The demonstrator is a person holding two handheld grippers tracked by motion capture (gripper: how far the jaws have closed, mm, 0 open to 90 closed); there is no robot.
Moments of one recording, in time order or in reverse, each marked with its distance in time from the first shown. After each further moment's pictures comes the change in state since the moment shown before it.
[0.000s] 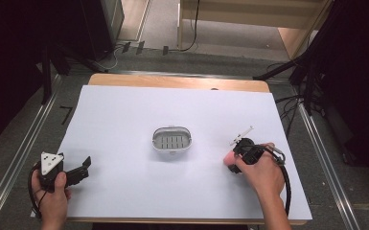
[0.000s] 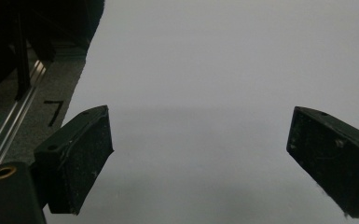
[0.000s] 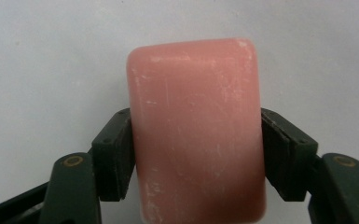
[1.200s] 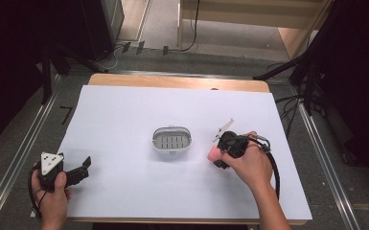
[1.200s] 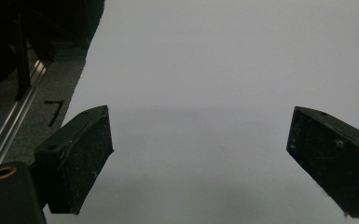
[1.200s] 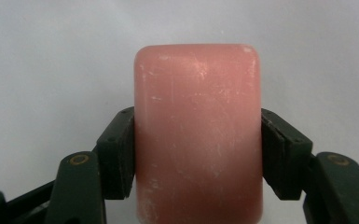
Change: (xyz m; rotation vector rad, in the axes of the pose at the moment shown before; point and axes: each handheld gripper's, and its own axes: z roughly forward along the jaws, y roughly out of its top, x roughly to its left) left arm 0.000 0.000 0.000 0.000 0.000 0.002; right arm 0.029 0.049 -0.013 -0.022 0.082 -0.243
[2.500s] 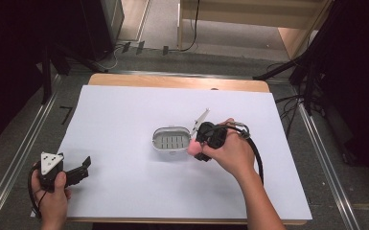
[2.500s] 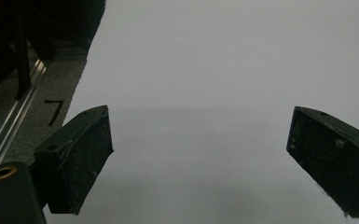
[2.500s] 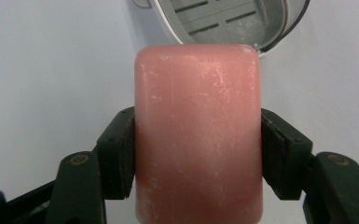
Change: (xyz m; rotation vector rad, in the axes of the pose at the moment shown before) left arm 0.001 0.000 0.000 0.001 0.001 -0.004; right arm 0.022 0.066 -0.011 -0.027 0.045 -0.187
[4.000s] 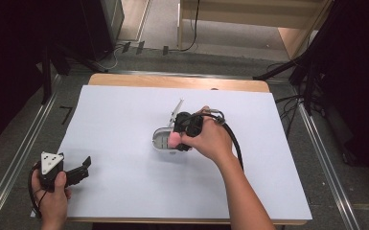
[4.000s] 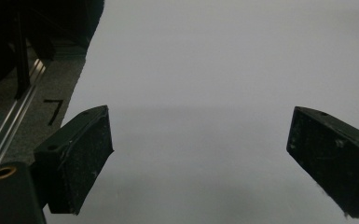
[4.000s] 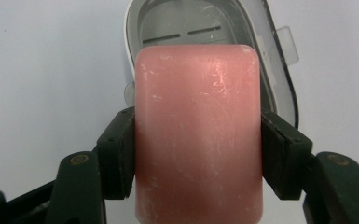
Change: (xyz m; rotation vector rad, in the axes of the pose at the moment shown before) left arm 0.000 0.000 0.001 0.002 -0.004 -0.001; right arm -0.009 0.065 0.019 0.002 0.036 -0.125
